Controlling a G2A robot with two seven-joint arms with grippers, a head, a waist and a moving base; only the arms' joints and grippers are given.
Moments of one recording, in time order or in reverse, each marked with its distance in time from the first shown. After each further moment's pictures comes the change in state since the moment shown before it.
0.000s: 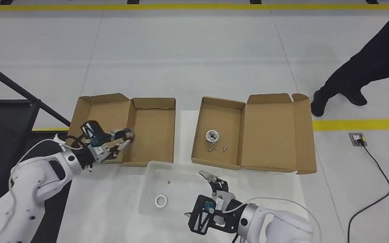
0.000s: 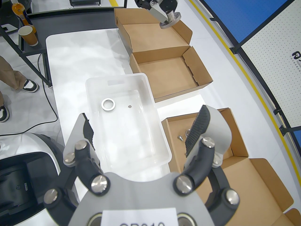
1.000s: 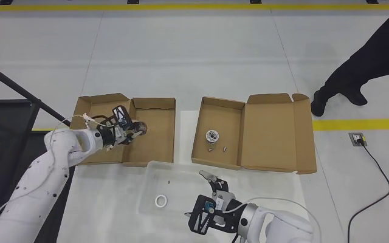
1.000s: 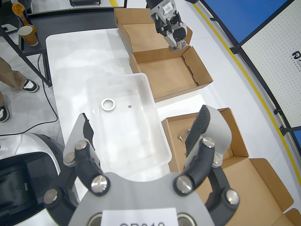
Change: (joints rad) left arm -0.467 -0.132 0.403 0.462 0.140 -0.084 -0.039; right arm 0.000 0.000 0.000 0.000 0.000 0.000 0.000
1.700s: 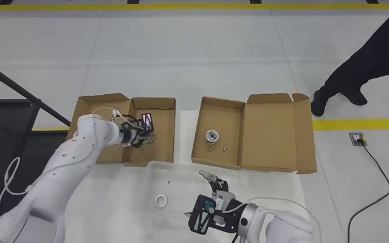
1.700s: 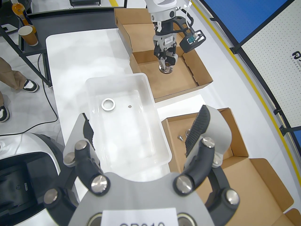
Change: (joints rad) left arm -0.306 -0.227 0.361 0.470 0.287 -0.112 0.111; right arm 0.000 0.000 0.000 0.000 0.000 0.000 0.000
